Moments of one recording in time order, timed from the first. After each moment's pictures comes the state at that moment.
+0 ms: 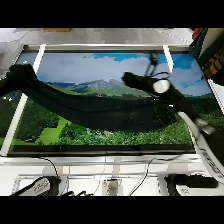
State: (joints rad) left arm 0.52 -1.21 1.18 0.58 -0.83 -0.74; right arm 0.38 -1.50 1.36 -0.79 0.46 1.49
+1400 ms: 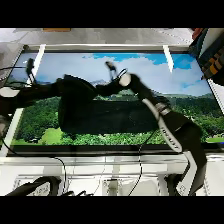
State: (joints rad) left arm 0.06 -1.22 1.07 0.50 -0.91 -1.01; right arm 0.46 -1.92 1.92 -1.05 1.01 1.63
